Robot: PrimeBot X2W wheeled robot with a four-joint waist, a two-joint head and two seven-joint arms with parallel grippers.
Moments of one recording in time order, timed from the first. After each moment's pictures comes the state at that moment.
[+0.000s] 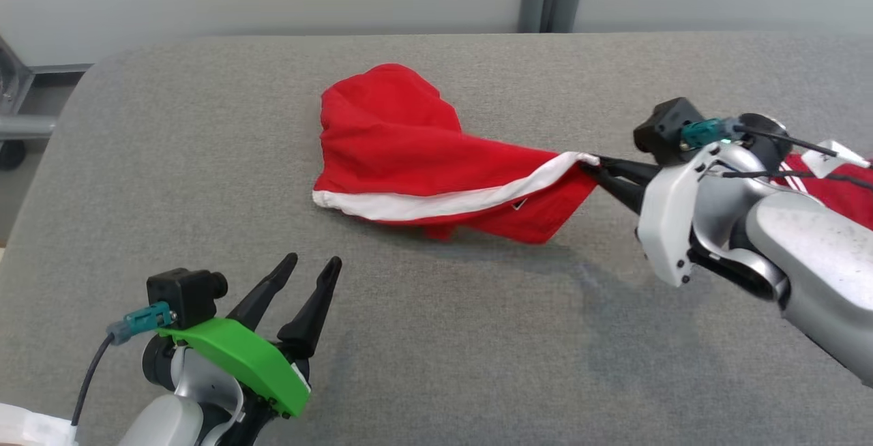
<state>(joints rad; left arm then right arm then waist) -0.13 0.28 -0.45 -0.01 -0.84 -0.01 0.06 -0.70 -0.61 1.00 0.13 0.68 0.06 0.26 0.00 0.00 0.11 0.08</state>
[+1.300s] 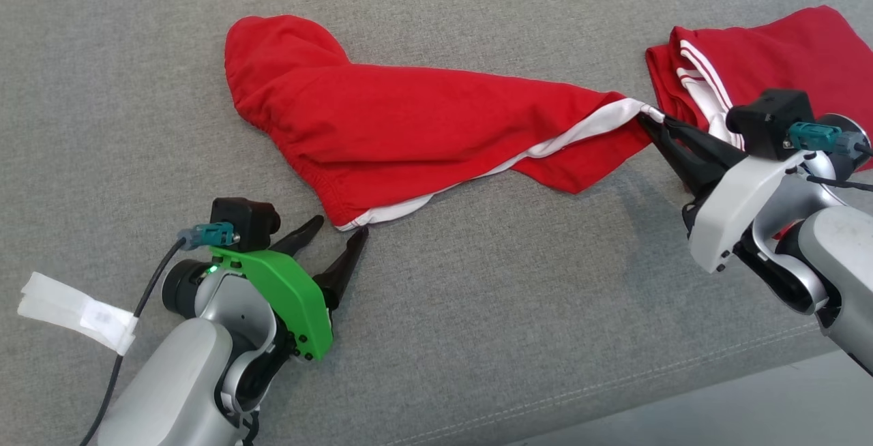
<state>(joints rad) -0.37 0.26 -0.57 0.18 -0.74 -0.01 0.22 -0.57 -0.69 0.85 0.02 0.70 -0.09 0.04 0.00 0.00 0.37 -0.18</state>
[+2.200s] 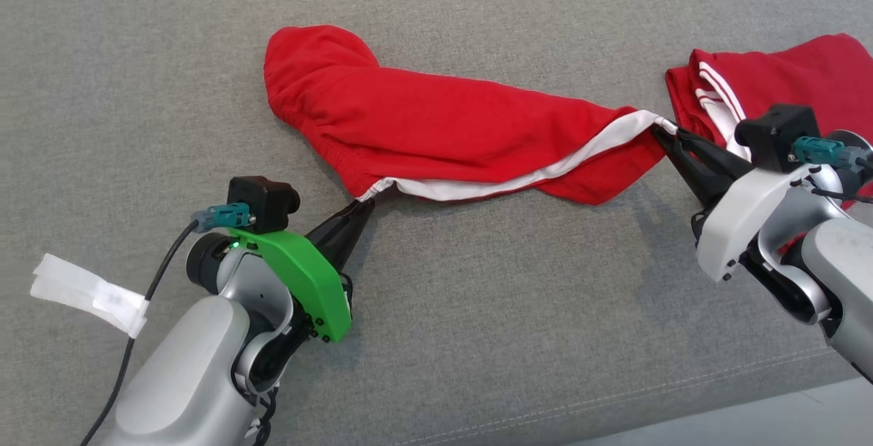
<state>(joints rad) -0.44 0.20 -0.59 0.23 -0.75 -0.09 0.16 -0.54 -0.69 0.84 0.07 0.69 -0.10 0.01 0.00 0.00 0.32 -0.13</state>
